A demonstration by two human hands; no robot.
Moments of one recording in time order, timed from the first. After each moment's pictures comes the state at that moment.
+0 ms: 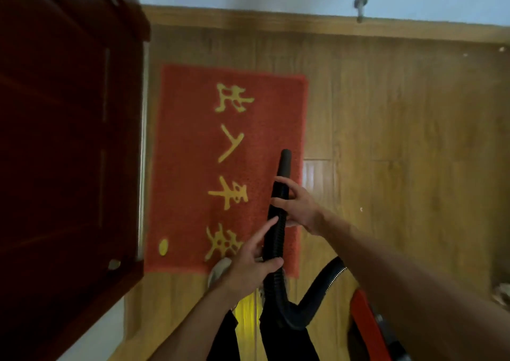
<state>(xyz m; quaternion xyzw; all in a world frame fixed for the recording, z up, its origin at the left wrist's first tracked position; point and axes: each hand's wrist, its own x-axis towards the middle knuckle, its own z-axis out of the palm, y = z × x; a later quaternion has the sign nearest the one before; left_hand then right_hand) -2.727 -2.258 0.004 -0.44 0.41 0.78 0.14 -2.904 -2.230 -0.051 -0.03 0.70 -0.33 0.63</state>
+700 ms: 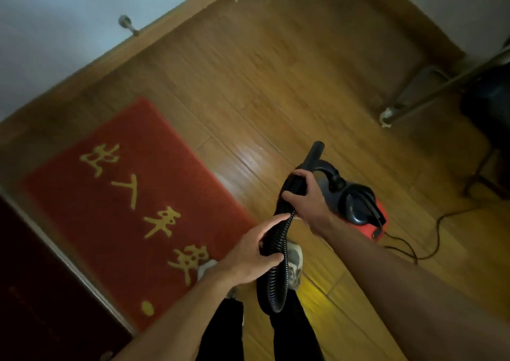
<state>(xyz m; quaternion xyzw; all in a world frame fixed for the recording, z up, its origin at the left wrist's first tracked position) -2.757 -2.114 0.068 -0.01 0.69 0.61 0.40 -2.844 -1.951 0.051 0.25 0.75 -0.55 0.27</state>
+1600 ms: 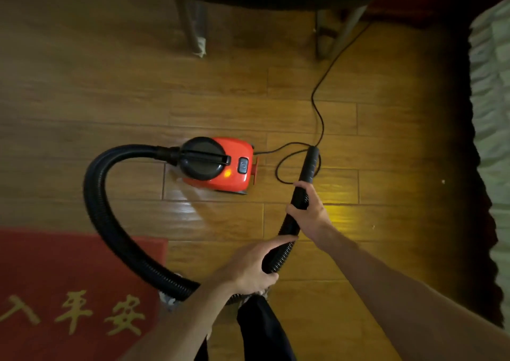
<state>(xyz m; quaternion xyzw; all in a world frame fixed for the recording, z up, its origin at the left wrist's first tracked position) -2.657 -1.743 0.044 0.32 0.67 0.26 0.62 -2.590 -1.567 0.007 0.49 0.66 -0.56 0.10</state>
